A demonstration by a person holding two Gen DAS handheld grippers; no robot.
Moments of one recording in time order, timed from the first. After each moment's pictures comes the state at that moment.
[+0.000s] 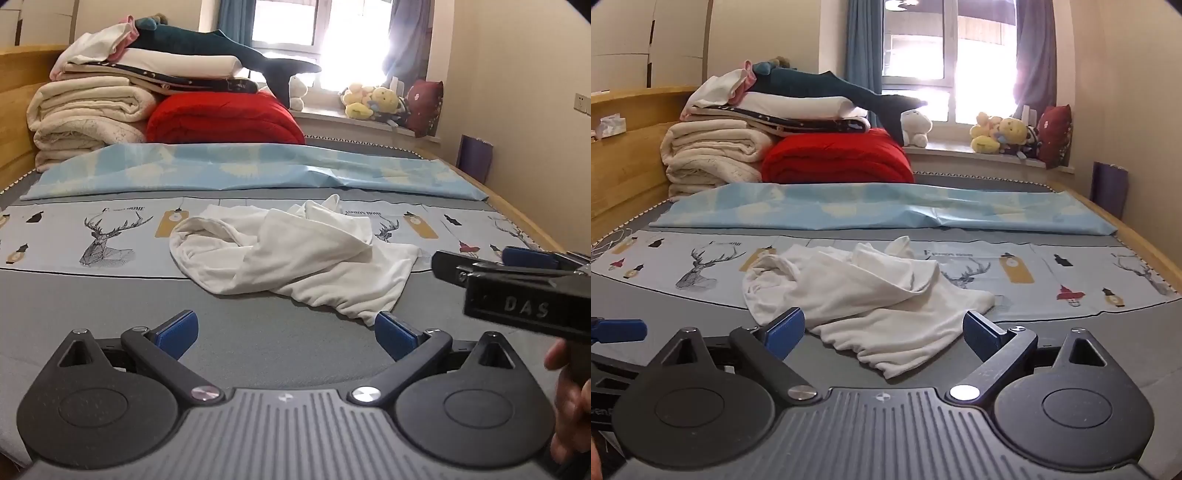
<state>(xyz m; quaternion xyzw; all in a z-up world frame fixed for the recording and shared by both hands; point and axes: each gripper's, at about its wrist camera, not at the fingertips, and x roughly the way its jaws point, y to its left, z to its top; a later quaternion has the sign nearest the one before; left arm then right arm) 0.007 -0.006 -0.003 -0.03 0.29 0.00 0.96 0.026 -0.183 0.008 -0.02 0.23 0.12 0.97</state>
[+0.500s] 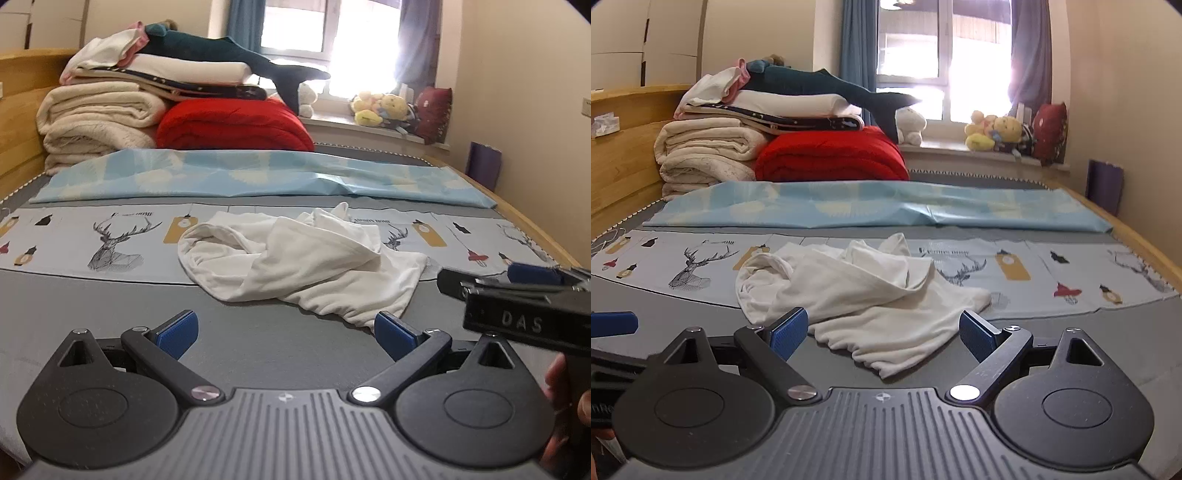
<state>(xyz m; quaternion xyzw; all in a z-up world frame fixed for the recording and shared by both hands) 0.008 -0.006 0.000 -0.04 0.28 0.02 0.96 0.031 -0.182 0.004 -0.02 0.24 0.10 0.97</state>
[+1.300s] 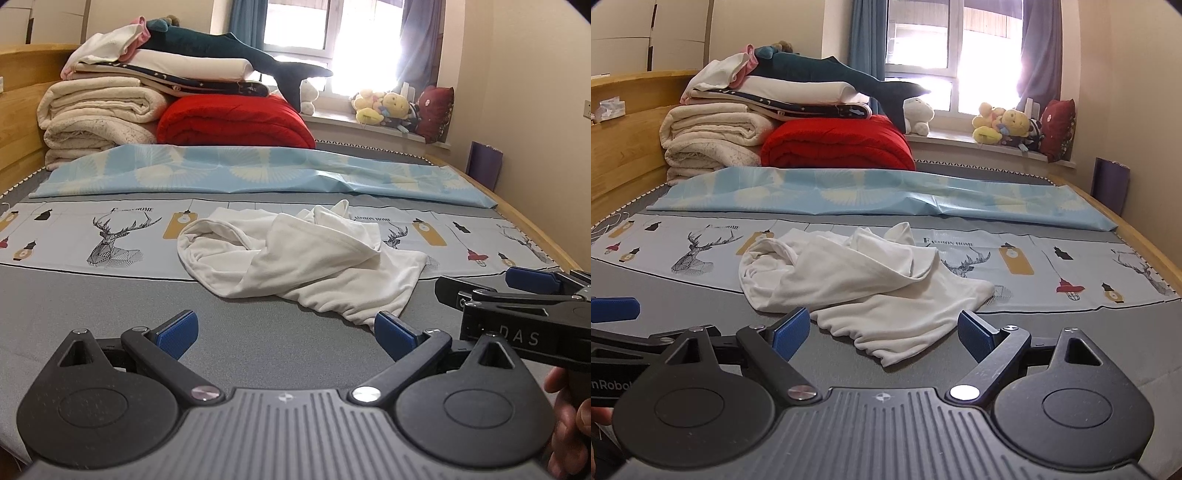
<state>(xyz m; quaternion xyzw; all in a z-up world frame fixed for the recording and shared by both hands) 0.008 -0.004 -0.002 -0.04 0.29 0.02 0.96 0.029 -0.179 0.000 -0.03 0.25 0.11 0.96</state>
